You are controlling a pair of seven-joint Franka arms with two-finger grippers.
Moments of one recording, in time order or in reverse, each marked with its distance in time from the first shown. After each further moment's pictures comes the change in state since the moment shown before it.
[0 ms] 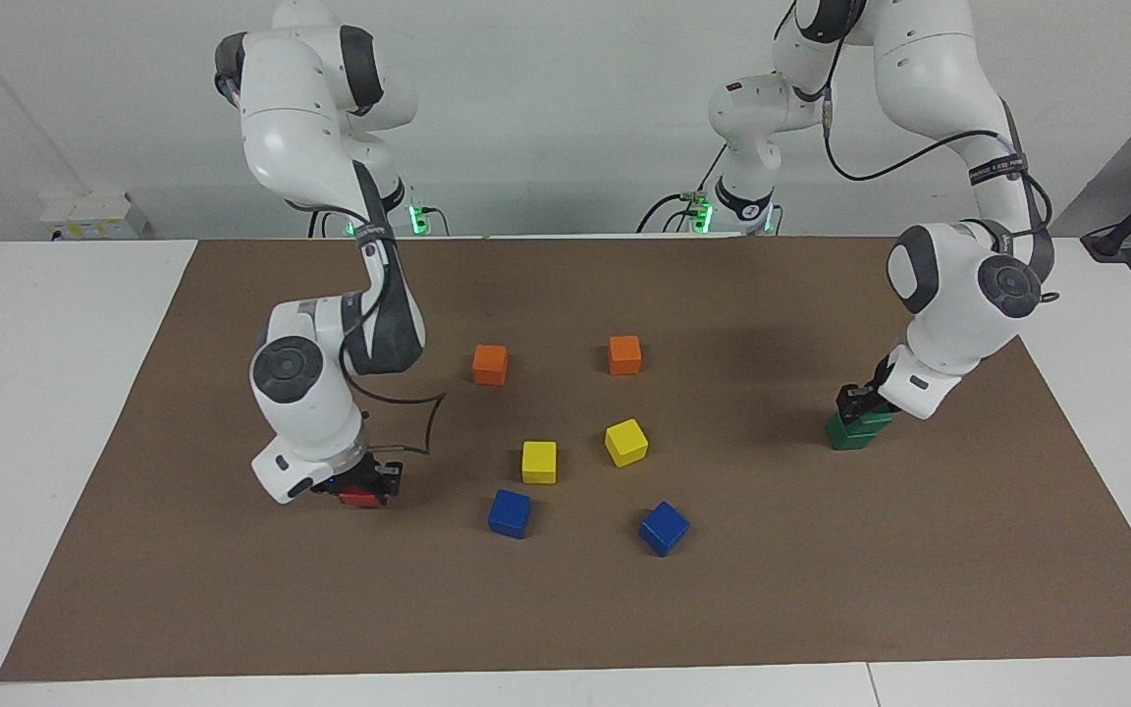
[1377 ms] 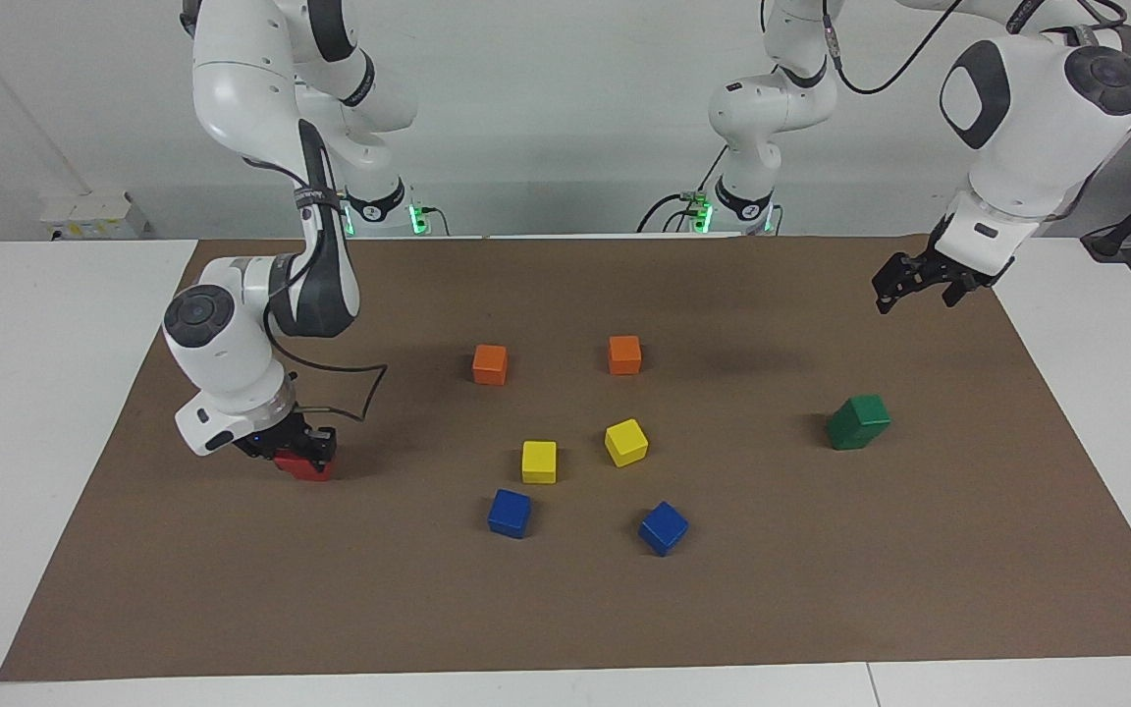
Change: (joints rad) left arm 0.010 -0.283 -0.010 0.147 0.000 -0.441 0.019; right arm -0.054 -0.084 0.002 -0.304 0.001 0.312 -0.038
